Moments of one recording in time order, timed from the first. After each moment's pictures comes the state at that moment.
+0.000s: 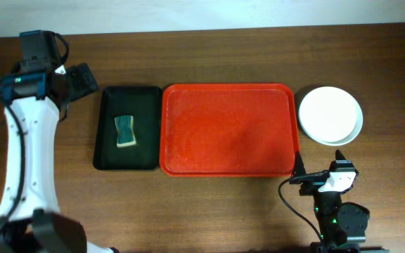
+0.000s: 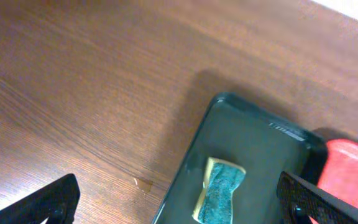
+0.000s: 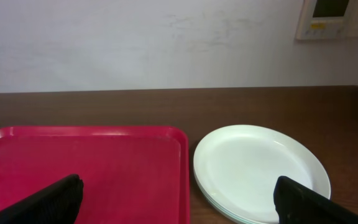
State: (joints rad) left arm 0.15 1.66 1.65 -0.98 -0.14 -0.26; right arm -0.03 0.01 0.01 -0.07 -0.03 0.03
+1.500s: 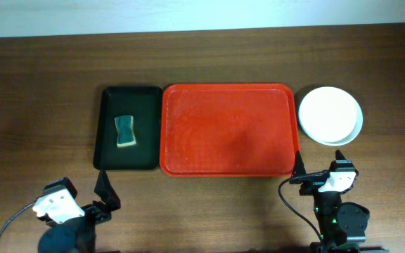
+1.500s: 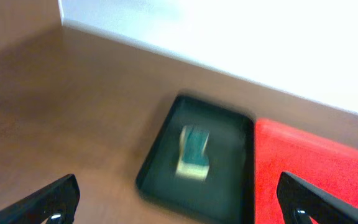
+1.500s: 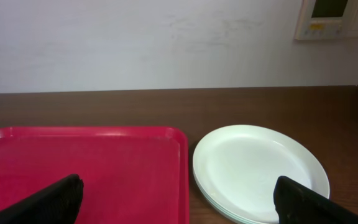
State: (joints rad) left arm 0.05 0.14 0.56 -0.73 -0.14 -0.26; right arm -0.03 0.01 0.01 -0.07 -0.02 0.03
